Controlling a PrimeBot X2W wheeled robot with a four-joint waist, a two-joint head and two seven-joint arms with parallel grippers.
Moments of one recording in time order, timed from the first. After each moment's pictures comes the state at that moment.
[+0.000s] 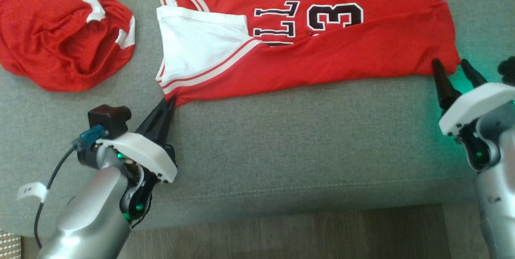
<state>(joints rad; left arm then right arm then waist) -0.46 0.32 -0.65 0.52 -0.71 -0.05 -0.24 -0.48 -0.23 -0.10 0.52 0.37 0.13 0.11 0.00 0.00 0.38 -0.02</state>
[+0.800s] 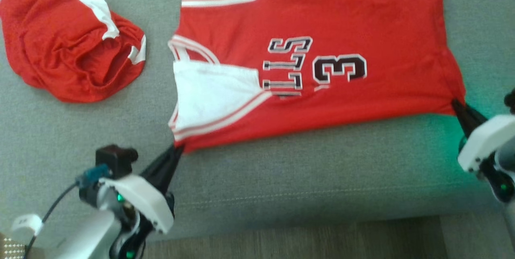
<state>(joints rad) -0.28 0.44 -0.70 0.31 -0.74 -0.07 -0.16 -0.37 -0.40 0.04 0.53 0.53 0.13 0.14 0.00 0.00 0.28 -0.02</state>
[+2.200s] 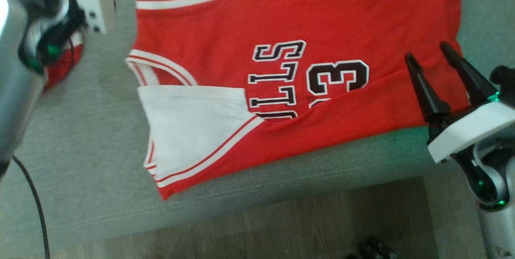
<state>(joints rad) -1.04 0.53 -0.65 0.30 -0.68 -0.05 0.38 -0.24 -0.25 0.01 -0.15 0.37 0.13 0.24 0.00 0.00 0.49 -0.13</state>
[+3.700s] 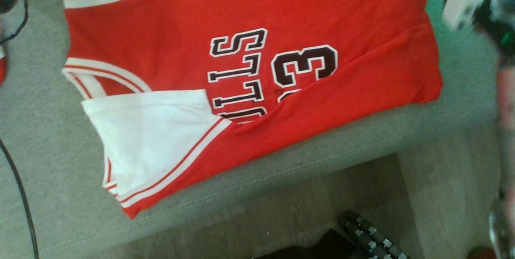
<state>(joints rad) -1.33 0.55 -0.89 0.64 -0.74 -0.13 0.37 -0.84 -0.22 0.02 0.22 0.27 0.13 0.60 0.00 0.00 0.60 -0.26</state>
